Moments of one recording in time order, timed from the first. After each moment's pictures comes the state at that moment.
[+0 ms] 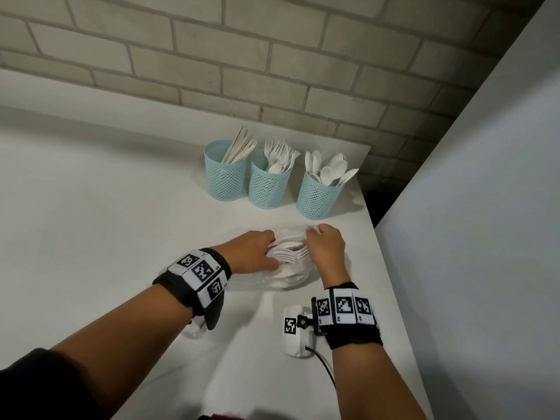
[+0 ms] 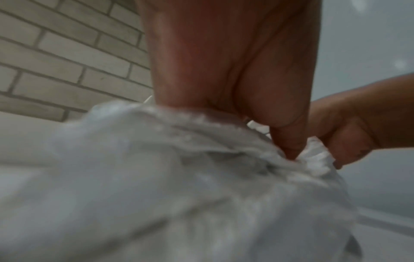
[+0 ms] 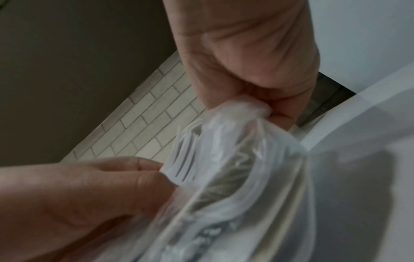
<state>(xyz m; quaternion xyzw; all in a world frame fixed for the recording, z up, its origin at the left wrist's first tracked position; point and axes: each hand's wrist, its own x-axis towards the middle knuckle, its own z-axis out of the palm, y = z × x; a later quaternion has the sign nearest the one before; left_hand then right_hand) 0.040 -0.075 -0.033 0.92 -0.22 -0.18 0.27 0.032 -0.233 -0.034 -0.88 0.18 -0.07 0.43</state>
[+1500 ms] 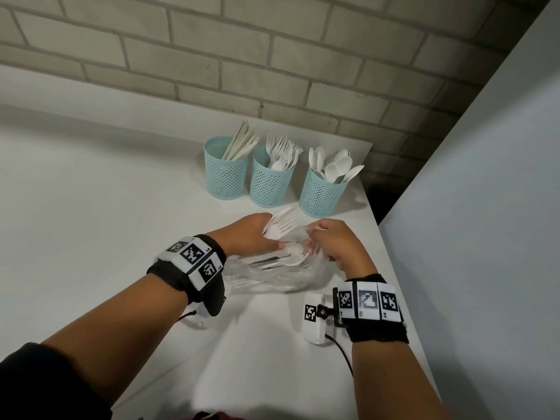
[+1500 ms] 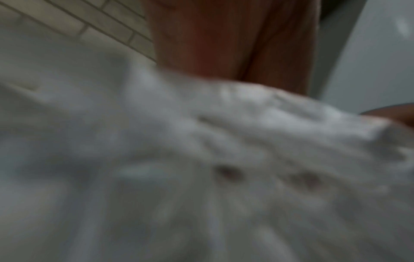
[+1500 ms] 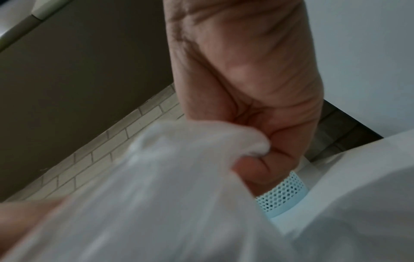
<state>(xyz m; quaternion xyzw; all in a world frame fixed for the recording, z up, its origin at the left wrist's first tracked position) 0.065 -0.062 -0.031 0.89 -0.20 -0.17 0.37 0.035 -0.242 -0.010 -0.86 0.15 0.09 0.47</state>
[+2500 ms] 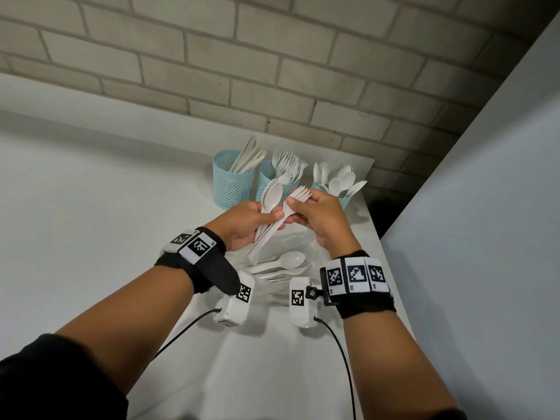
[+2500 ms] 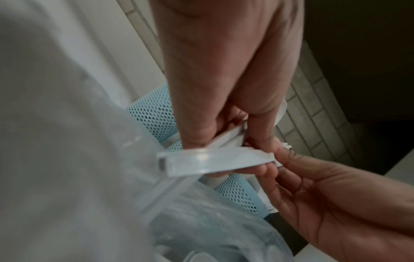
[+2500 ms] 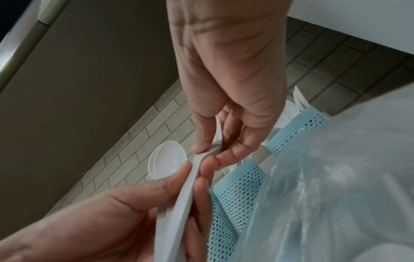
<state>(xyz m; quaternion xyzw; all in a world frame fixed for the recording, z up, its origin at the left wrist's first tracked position) 0.076 -0.055 -0.005 0.61 -0.03 -0.24 0.76 0.069 -0.202 0.021 -0.73 0.06 0.00 0.68</state>
